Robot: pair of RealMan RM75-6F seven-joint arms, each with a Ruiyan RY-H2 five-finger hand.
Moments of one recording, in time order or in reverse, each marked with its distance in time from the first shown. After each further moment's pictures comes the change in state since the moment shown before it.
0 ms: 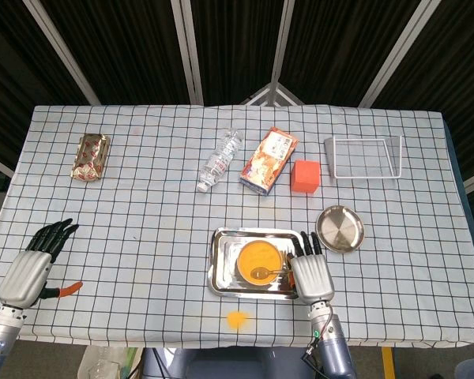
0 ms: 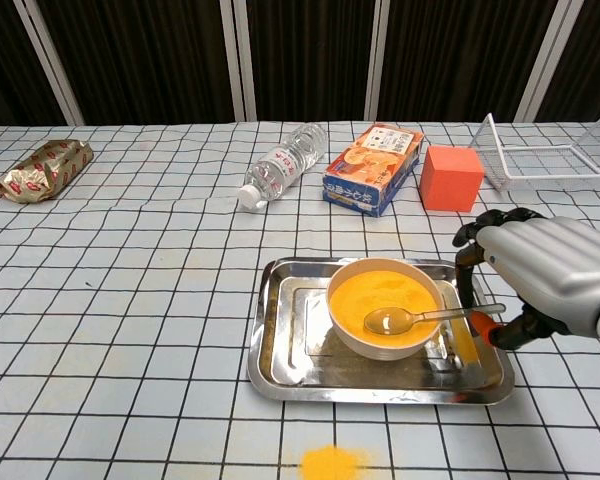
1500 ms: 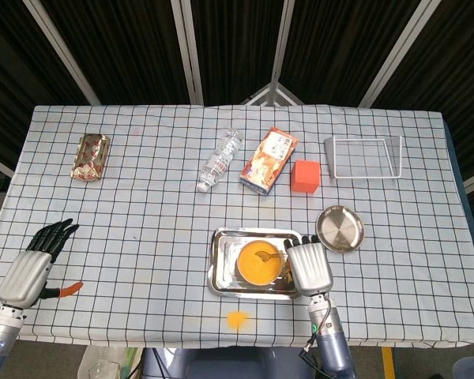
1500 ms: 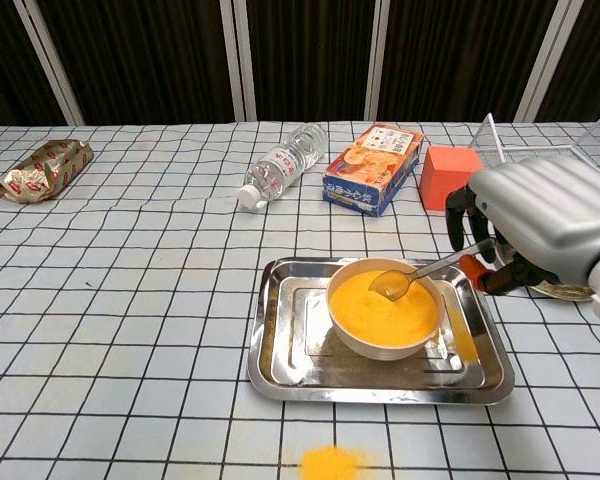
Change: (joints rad) left arm -0.001 0.002 0.001 -0.002 0.002 -0.001 -0.009; right arm 0.014 -0.008 0.033 0.044 -0.165 0.030 -0.035
